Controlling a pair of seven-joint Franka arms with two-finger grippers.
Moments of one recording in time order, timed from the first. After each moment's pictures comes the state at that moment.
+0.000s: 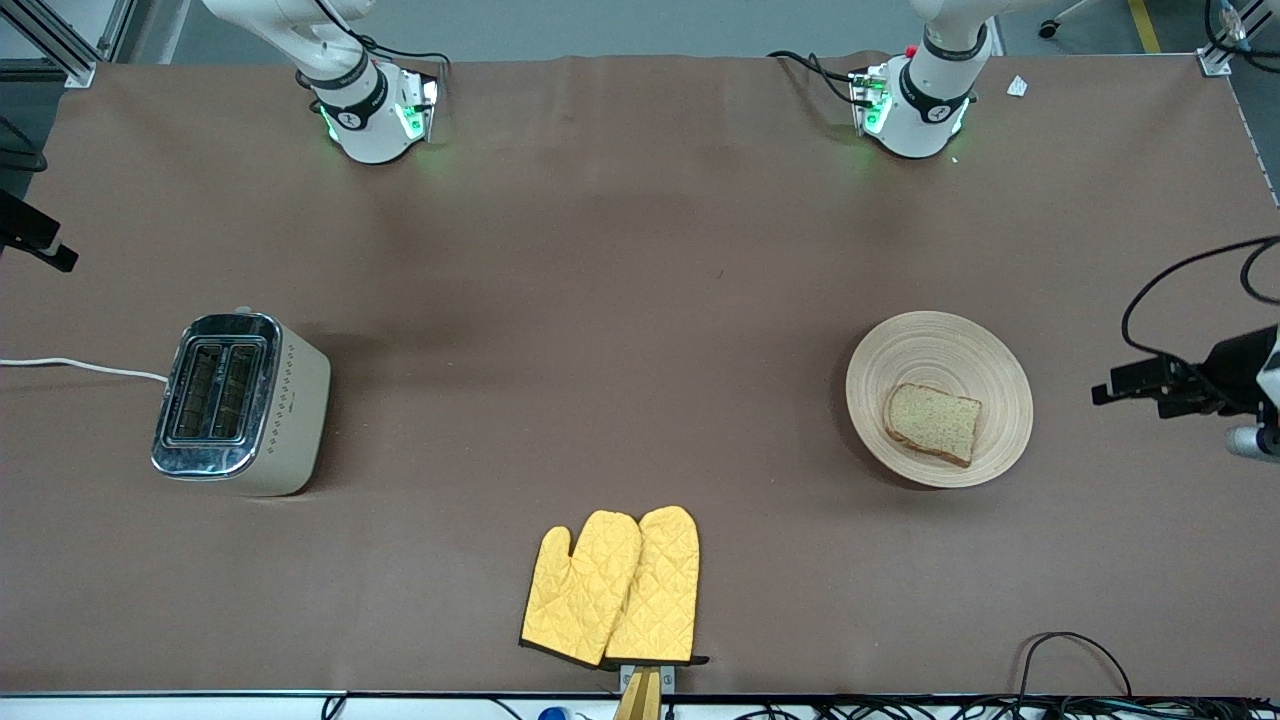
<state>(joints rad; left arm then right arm) 0.20 0.32 -0.14 -1.39 -0.19 1.67 0.25 0.03 -0.03 -0.19 -1.55 0.05 1.58 -0.08</state>
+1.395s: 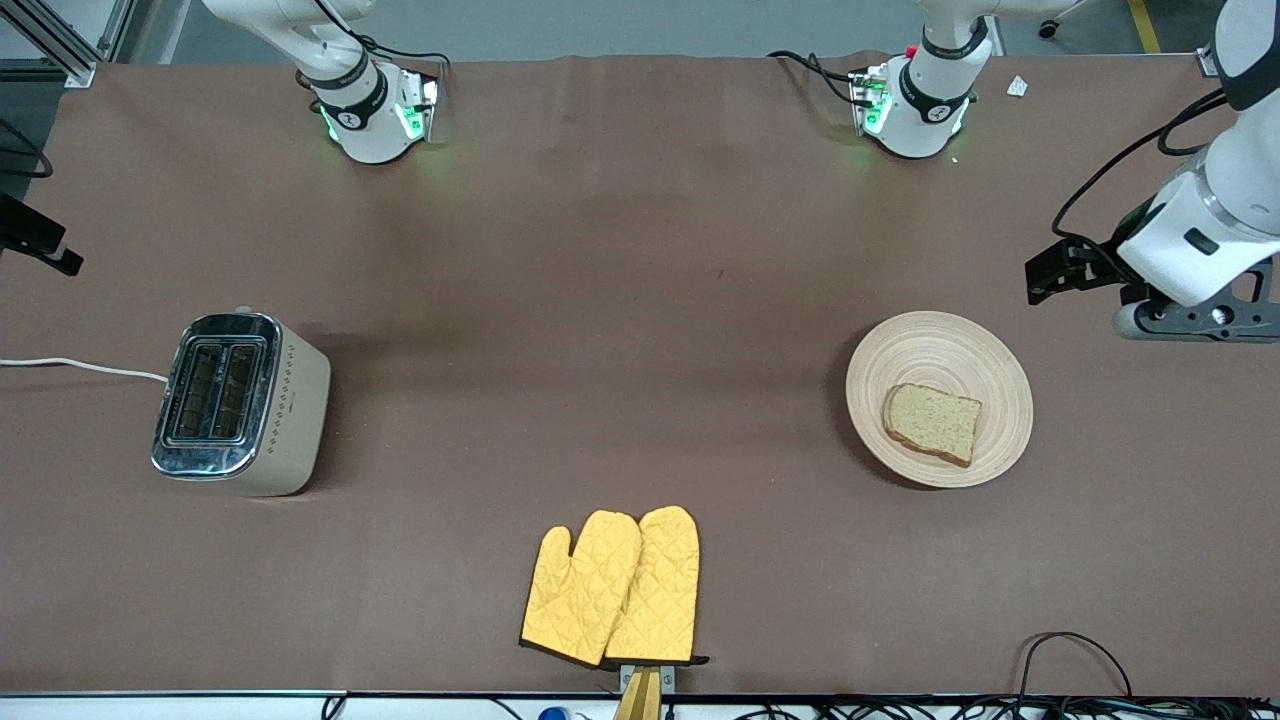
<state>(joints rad) -0.10 0.15 -0.07 -1.40 0.03 1.49 -0.10 0.03 -0.03 -0.19 -1.55 0.05 1.58 -0.08</state>
